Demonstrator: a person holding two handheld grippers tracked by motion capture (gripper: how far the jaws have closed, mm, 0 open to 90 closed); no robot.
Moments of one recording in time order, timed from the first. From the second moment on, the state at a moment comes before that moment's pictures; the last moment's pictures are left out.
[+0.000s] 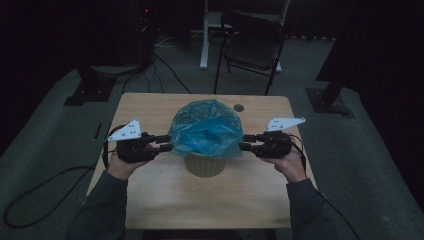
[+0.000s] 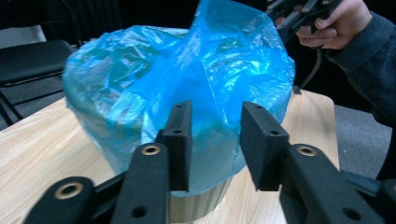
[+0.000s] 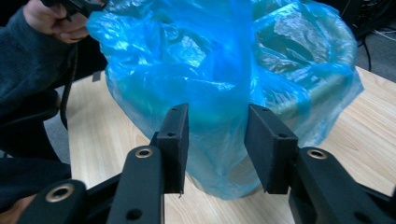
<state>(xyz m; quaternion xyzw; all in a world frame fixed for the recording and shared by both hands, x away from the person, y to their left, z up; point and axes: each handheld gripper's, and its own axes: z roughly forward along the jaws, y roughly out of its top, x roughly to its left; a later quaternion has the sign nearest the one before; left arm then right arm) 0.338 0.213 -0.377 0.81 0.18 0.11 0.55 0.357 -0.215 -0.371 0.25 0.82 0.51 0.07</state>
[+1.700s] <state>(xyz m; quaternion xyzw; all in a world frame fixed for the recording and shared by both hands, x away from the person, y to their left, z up) 0.348 0.196 -0.435 0.86 0.19 0.07 0.47 0.356 -0.204 -0.394 0.21 0.84 0.50 0.01</state>
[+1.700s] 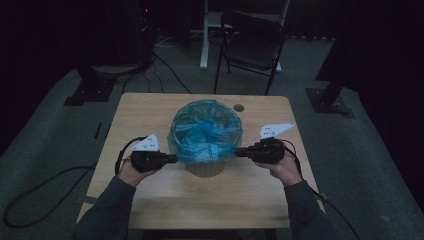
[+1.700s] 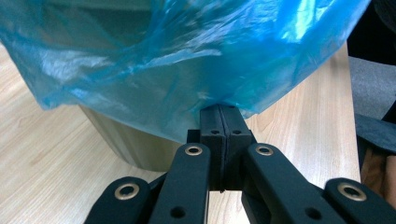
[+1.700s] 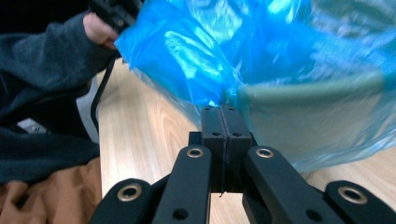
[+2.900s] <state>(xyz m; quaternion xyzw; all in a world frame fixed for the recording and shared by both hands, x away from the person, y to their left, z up) 0.350 0.230 -0.425 0.83 0.24 0.10 0.50 0.364 -0.239 -0.393 0.25 0.83 0.49 0.03</state>
